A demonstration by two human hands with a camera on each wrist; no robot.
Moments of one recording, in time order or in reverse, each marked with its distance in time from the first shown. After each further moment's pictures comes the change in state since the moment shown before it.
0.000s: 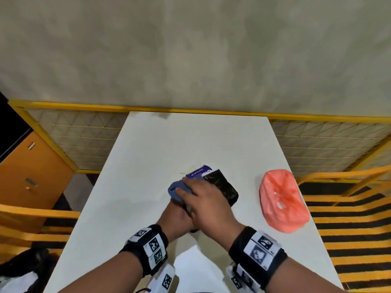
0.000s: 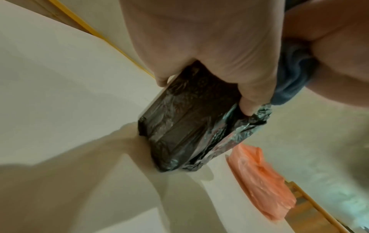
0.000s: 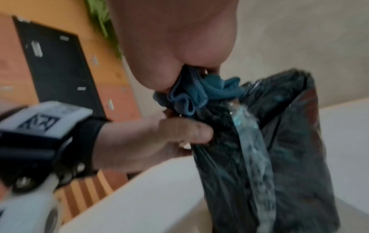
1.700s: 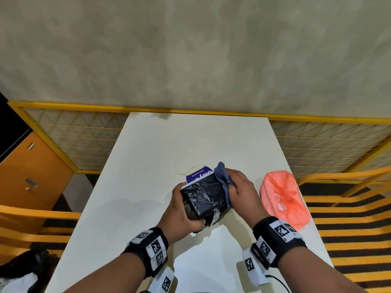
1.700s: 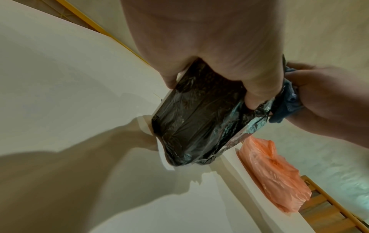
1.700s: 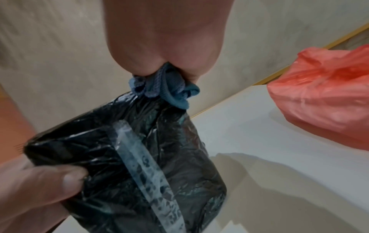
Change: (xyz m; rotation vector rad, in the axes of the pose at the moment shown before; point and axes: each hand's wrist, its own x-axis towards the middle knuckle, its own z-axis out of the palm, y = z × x) left_hand -0.007 -0.010 -0.004 -0.329 -0.030 -0.181; right_hand -0.014 0.089 -0.013 0.369 0.155 0.438
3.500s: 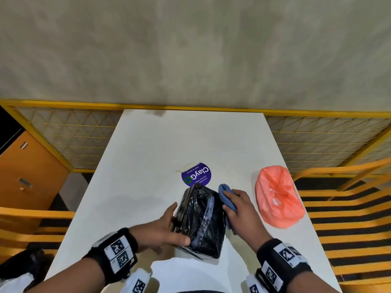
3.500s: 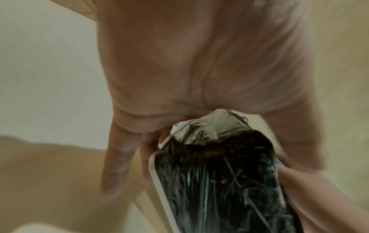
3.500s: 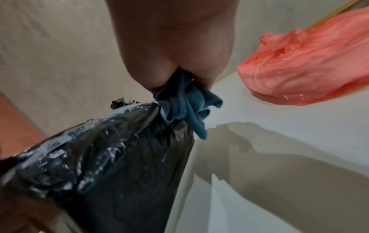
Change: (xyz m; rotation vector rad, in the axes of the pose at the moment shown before) left_hand -0.026 0.011 -0.044 -0.056 -0.603 -0.558; right_hand -0.061 0.042 0.011 -0.067 -0.093 0.190
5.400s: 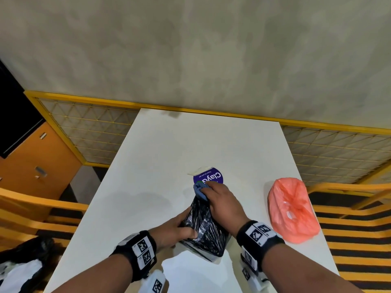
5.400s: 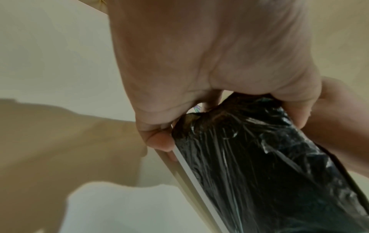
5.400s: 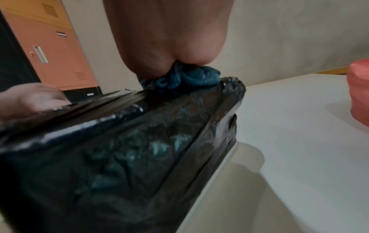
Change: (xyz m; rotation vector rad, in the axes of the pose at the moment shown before) left_hand 0.015 -0.007 0.005 -0.075 0.100 0.213; right_hand 0.054 -0.060 0.042 -0.363 -0.155 -0.443
